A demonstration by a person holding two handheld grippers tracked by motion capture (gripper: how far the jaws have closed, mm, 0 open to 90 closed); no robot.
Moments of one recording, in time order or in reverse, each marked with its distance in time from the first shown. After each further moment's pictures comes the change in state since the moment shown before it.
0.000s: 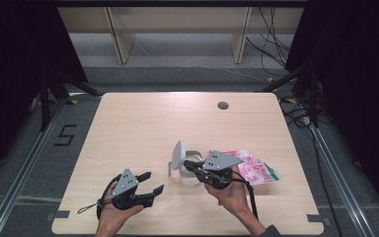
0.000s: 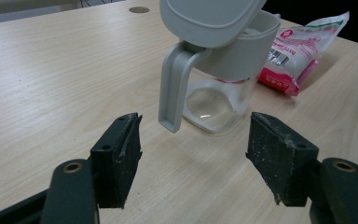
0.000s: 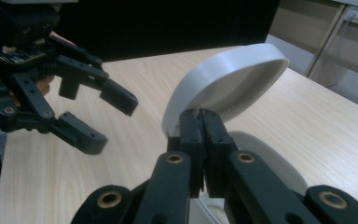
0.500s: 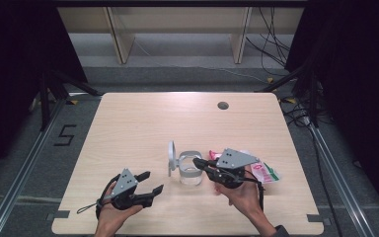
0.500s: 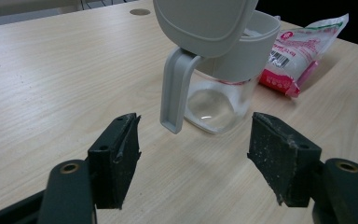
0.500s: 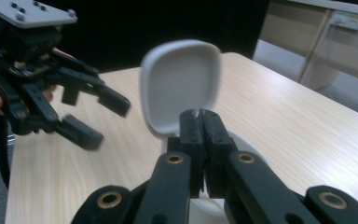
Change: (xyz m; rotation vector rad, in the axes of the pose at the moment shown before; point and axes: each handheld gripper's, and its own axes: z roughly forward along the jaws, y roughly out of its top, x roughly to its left) left arm 0.002 0.001 -0.002 -0.005 0.005 0.000; right arm -0.011 0.000 -0.030 -0.034 -0.017 0.042
